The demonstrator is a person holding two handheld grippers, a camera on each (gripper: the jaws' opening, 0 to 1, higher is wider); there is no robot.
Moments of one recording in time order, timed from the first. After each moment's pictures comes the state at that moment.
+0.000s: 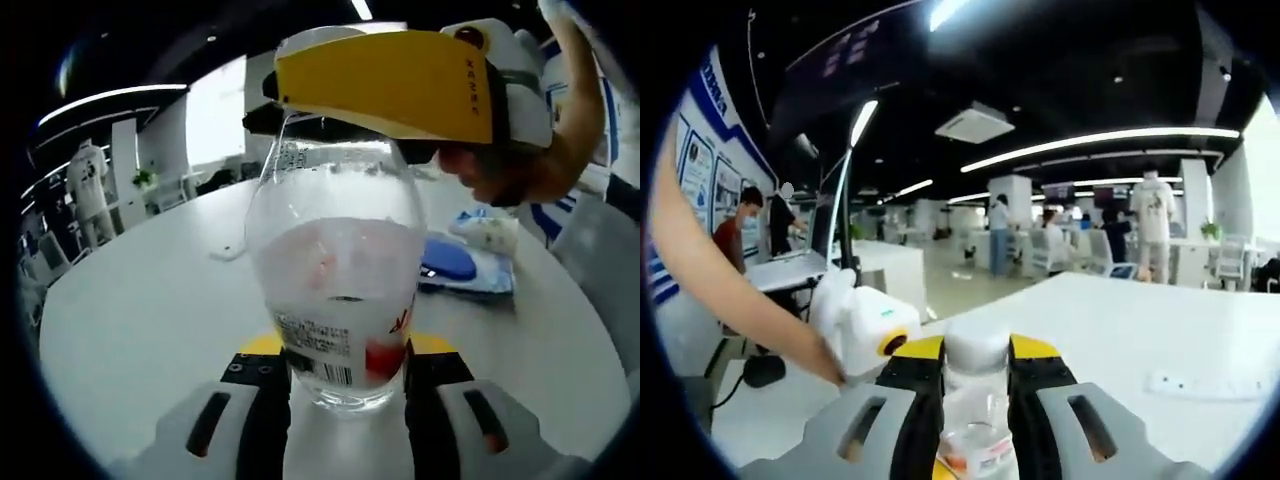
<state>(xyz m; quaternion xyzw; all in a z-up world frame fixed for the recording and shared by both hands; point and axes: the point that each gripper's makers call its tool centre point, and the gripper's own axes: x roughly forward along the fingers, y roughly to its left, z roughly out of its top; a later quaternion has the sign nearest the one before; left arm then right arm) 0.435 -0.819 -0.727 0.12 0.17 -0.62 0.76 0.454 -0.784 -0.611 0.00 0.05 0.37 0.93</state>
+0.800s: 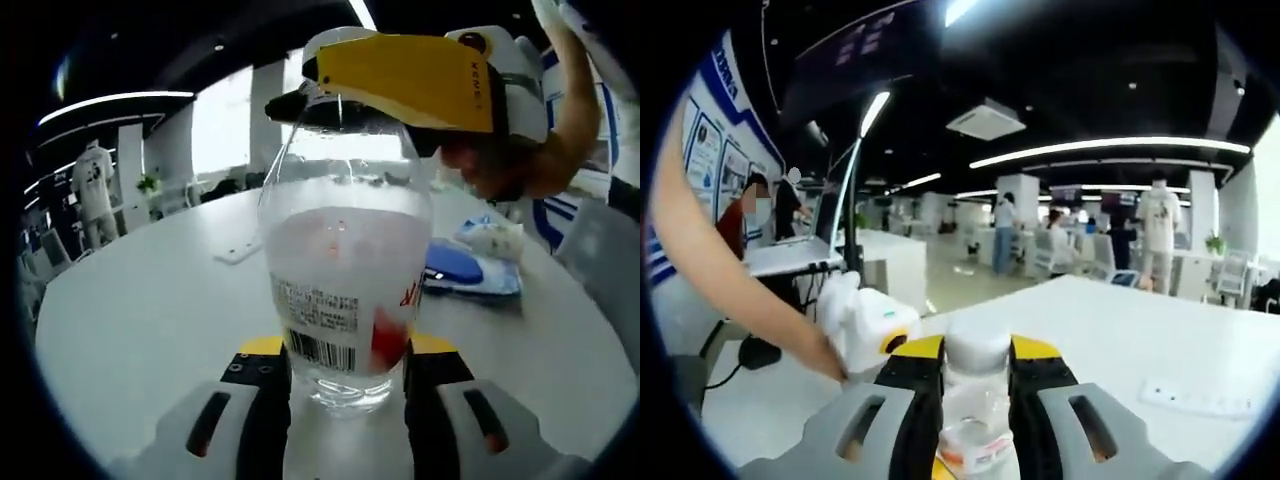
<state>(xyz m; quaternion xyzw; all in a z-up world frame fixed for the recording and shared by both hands) 0.438 -0.819 -0.736 0.11 0.16 -0.61 0.77 0.448 -0.782 -0.610 -0.04 0.04 0.37 0.93</state>
